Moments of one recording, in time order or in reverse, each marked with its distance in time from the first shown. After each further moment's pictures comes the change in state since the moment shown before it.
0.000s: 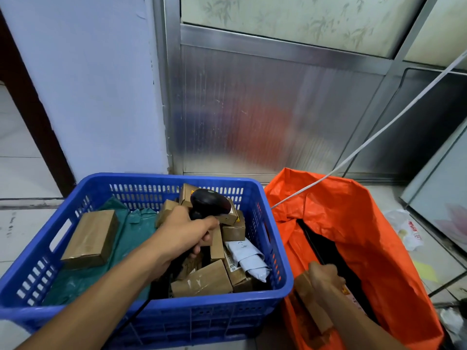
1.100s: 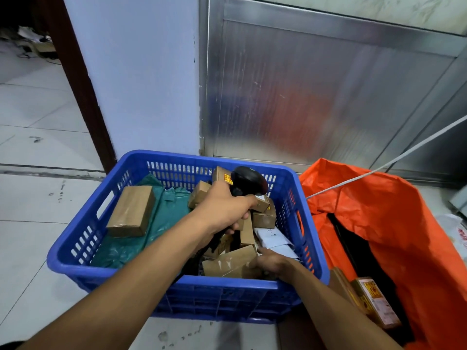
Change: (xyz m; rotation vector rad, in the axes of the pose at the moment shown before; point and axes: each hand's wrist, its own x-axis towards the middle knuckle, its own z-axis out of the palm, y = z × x) left_hand 0.004 0.007 -0.010 0.024 0.015 0.003; right_hand -0.085 -0.033 0.120 -0.409 -1.038 -0.354
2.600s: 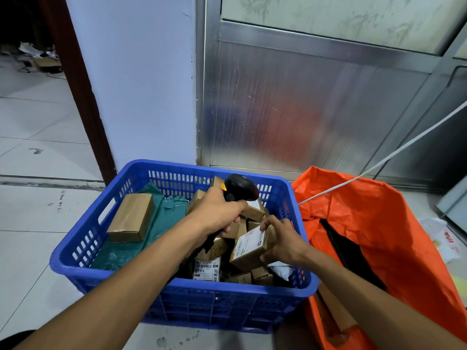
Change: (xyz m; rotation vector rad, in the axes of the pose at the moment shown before) left_hand -0.009 -0.002 -0.005 0.029 0.012 0.009; right_hand -0.097 -0.036 -0.043 -0.361 0.325 -0.445
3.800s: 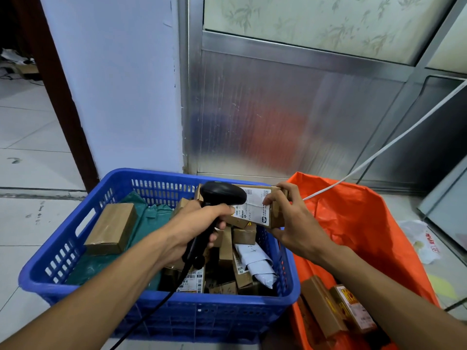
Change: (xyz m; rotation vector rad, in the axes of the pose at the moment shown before) left_hand -0.010 0.007 0.006 -0.306 -0.136 -0.045; right_hand -0.023 -0.003 -0.070 -0.277 0.485 -0.534
